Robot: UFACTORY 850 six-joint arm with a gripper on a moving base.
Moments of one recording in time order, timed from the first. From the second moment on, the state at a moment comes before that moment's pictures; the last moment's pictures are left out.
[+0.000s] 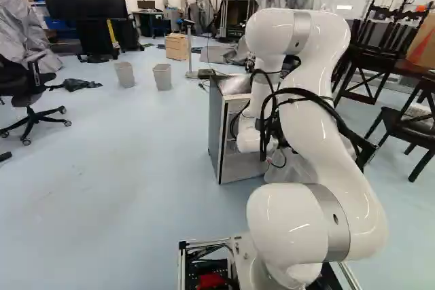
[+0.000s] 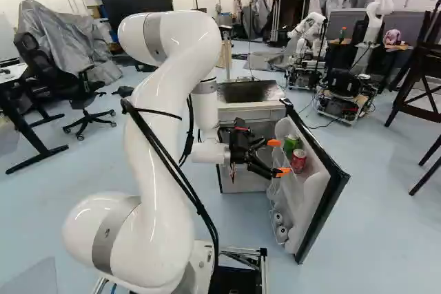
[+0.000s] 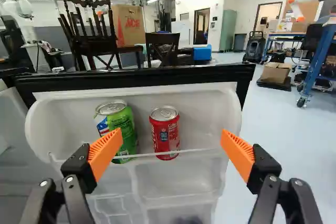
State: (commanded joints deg) arm -7.3 -43.9 -37.3 75.6 85.9 9.6
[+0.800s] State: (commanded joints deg) arm -9.2 -43.1 -35.4 68.5 85.1 9.6
